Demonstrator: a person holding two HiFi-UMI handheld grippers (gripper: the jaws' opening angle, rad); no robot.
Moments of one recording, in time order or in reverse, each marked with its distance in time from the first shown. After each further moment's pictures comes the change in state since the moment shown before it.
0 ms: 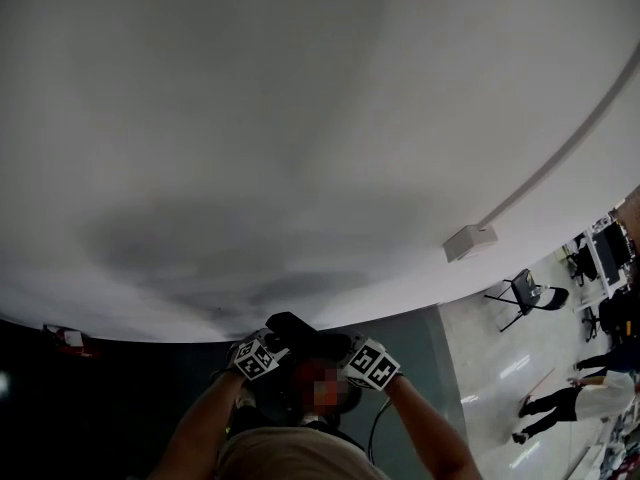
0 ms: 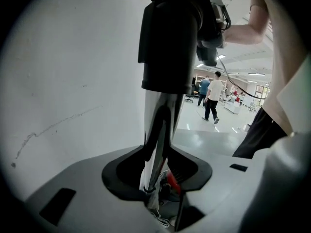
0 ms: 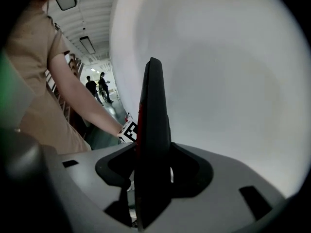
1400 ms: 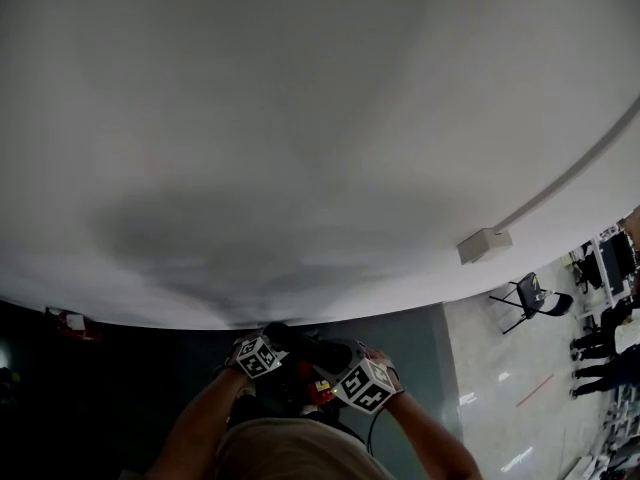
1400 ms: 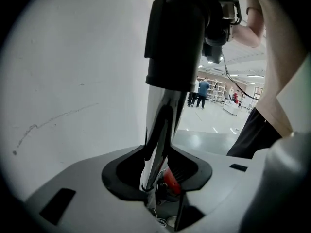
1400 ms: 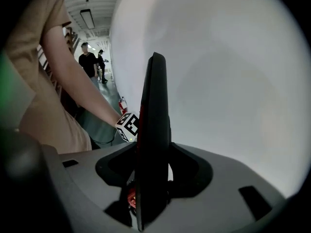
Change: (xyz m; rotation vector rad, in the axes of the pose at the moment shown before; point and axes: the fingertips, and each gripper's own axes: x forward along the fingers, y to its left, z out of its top) left arm -0.007 -0.012 -0.004 -0.003 -0.012 -0.013; right arm -0.006 0.027 0.000 -0.130 0.158 -0.123
